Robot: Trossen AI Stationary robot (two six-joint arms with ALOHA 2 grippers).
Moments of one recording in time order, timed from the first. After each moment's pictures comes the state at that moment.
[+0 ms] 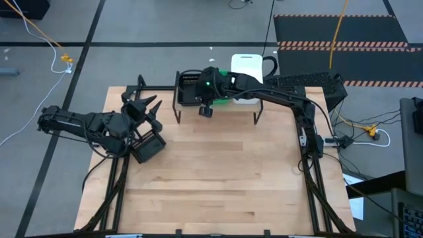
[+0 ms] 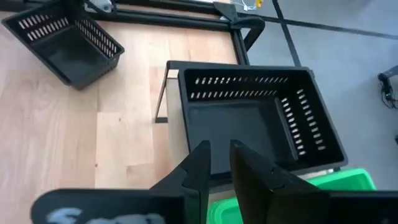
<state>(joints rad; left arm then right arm) -0.22 0.79 0.86 -0.34 -1.09 -0.04 -0.26 2.04 2.16 -0.86 0.10 -0.26</state>
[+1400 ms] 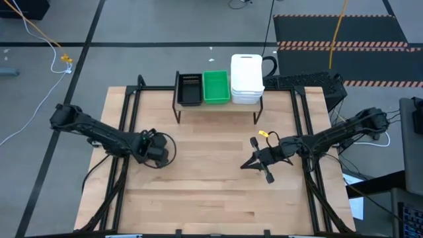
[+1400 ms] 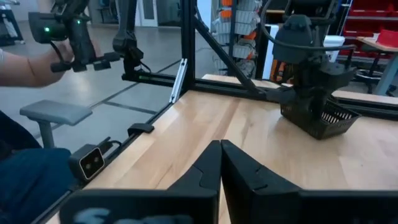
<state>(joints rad) -0.27 1.22 0.61 -0.86 -0.33 -0.91 0.26 1.10 0.39 0.60 -0.10 0.02</state>
